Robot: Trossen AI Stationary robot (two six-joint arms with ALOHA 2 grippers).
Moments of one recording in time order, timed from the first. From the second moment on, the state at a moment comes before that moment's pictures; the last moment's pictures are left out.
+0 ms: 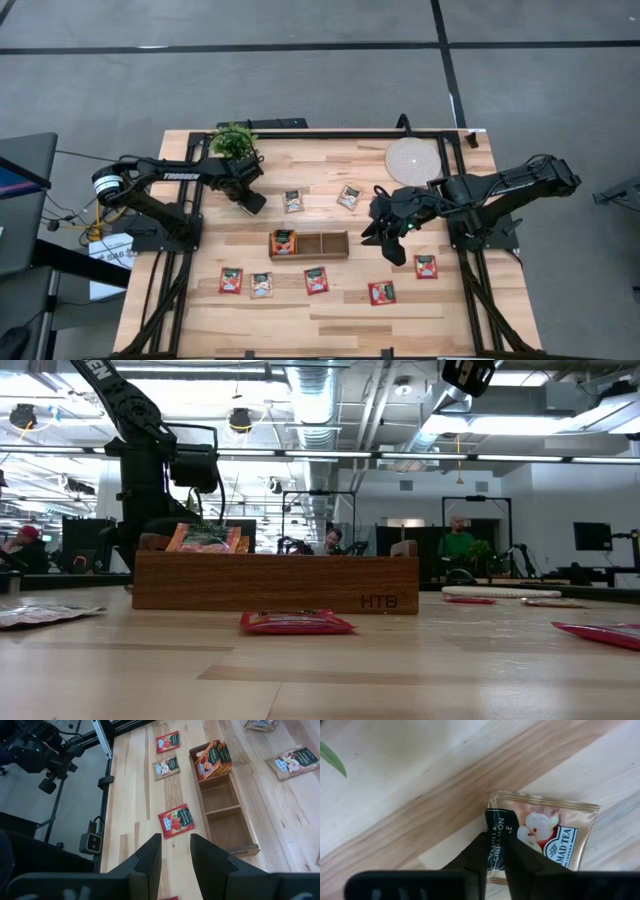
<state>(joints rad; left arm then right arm) 0.53 1.44 0.62 -0.57 0.00 -0.47 0.23 1.25 1.14 -0.59 -0.09 0.41</state>
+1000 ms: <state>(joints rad) 0.31 1.12 0.73 -0.78 -0.15 -0.54 0.23 1.25 1.14 -0.59 -0.09 0.41</state>
